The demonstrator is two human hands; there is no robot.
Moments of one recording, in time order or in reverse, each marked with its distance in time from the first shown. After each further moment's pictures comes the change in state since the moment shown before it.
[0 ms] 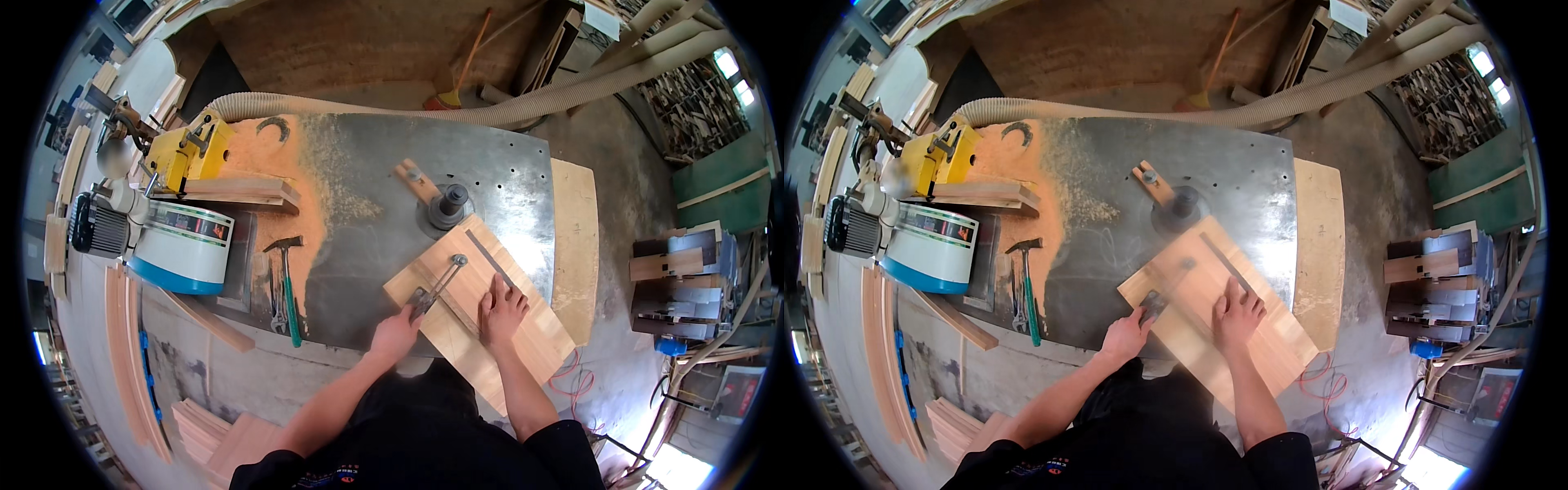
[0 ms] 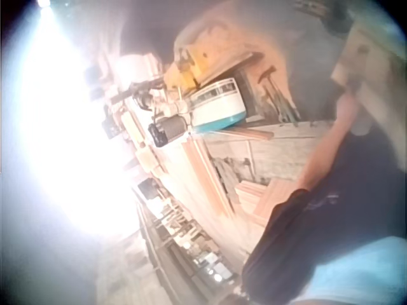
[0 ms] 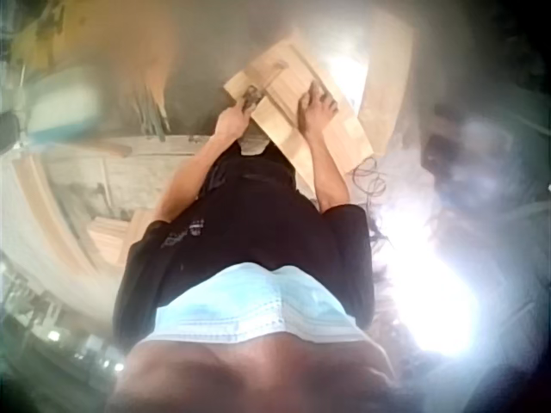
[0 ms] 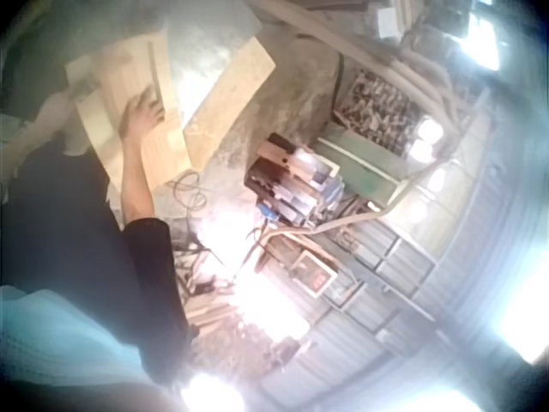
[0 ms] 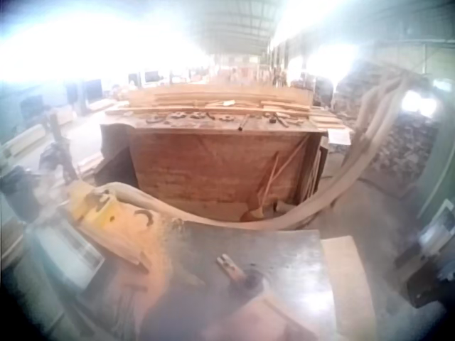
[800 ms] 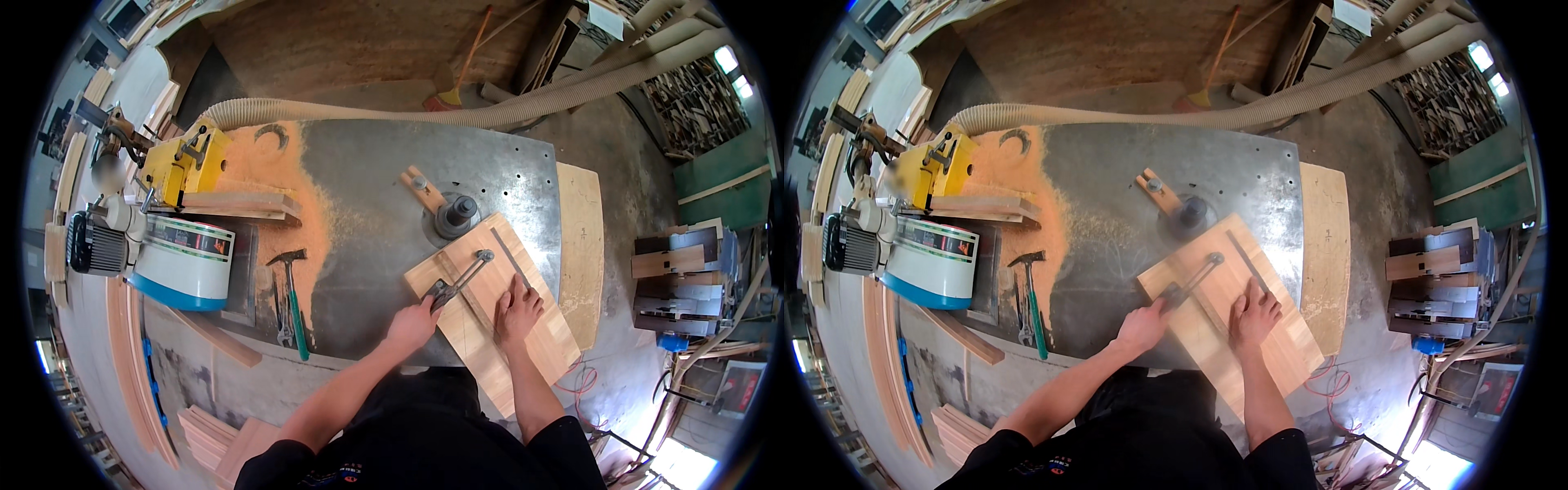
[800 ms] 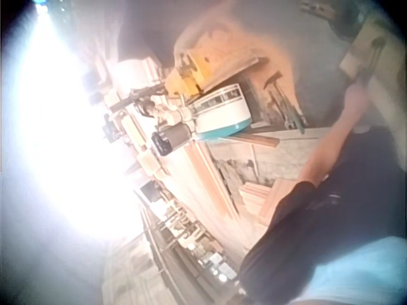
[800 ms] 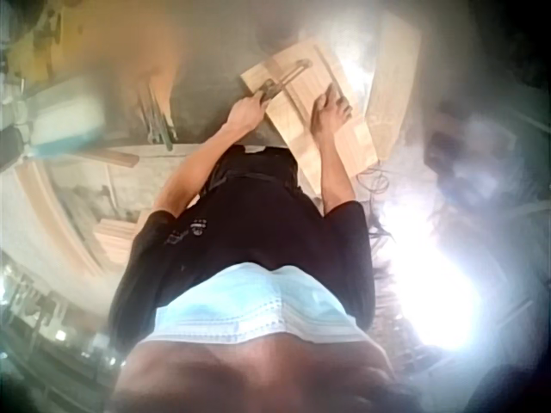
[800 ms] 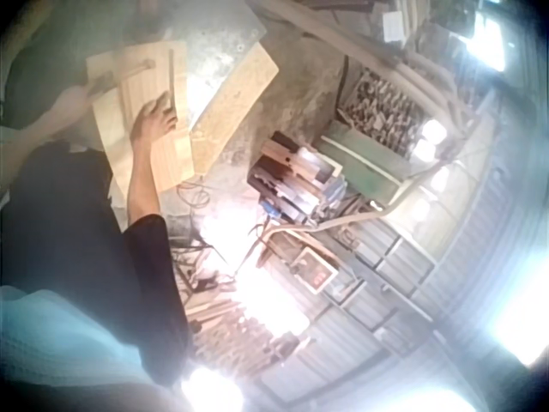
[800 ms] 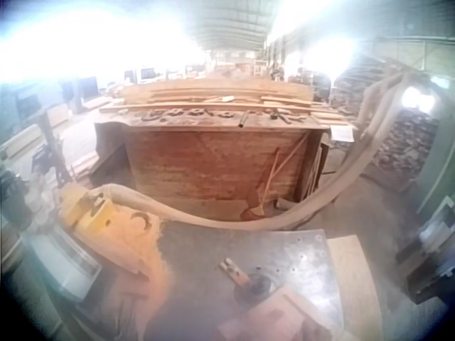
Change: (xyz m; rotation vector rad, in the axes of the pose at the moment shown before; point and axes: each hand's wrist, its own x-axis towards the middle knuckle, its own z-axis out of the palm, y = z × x) left_hand 0.055 0.018 -0.019 0.099 -0.045 0.151; right_hand 0.026 0.013 0.018 -0.065 0.059 0.094
